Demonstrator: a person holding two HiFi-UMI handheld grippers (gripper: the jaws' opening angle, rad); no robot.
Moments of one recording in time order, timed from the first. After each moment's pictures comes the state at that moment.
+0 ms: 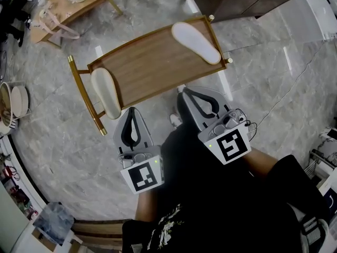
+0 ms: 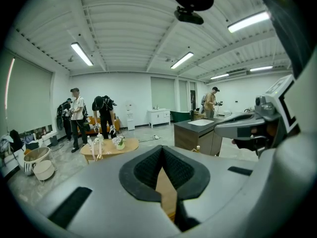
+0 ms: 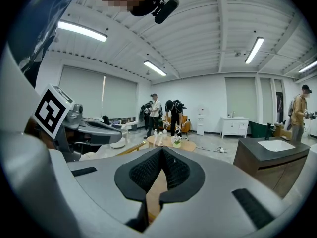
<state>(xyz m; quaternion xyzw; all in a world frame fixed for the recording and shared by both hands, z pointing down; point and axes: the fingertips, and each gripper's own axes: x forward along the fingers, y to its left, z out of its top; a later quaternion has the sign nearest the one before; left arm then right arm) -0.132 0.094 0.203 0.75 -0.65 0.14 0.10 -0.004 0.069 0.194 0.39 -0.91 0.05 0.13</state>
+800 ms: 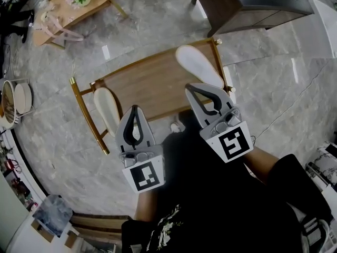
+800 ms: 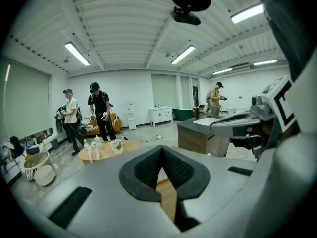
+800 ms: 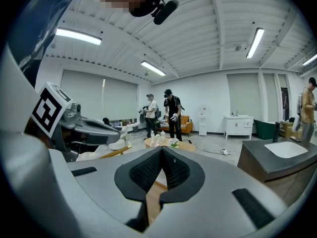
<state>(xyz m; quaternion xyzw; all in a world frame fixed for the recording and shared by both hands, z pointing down) -0.100 -0.030 0.200 0.73 -0.66 0.16 0.09 0.022 -0.068 0.196 0.36 -0.92 0.06 0.11</state>
